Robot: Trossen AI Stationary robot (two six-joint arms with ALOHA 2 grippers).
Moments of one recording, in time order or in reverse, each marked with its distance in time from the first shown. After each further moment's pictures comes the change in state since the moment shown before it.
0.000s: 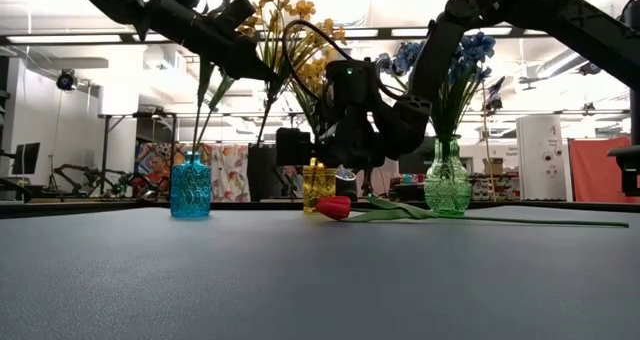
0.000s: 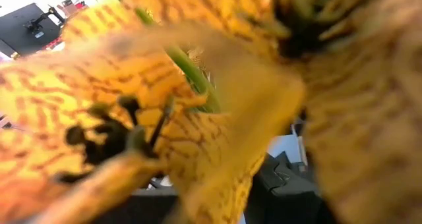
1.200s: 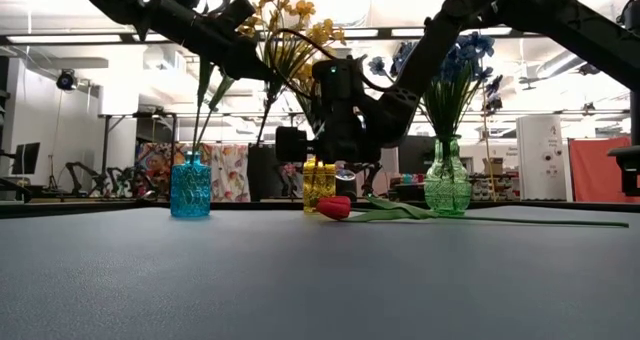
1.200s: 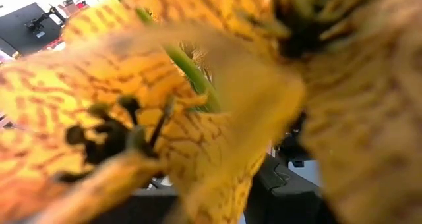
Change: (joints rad) left arm 0.004 0.000 0.000 0.001 0.000 0.000; right arm -0.053 -0.004 0.099 -0.191 0.037 0.077
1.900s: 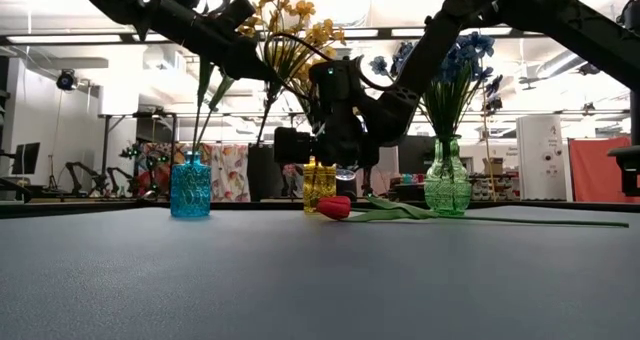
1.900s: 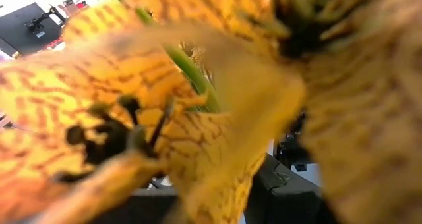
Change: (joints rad) left arm 0.000 0.000 0.000 0.000 0.000 0.000; right arm 0.000 -0.002 0.000 -0.055 -0.026 0.069
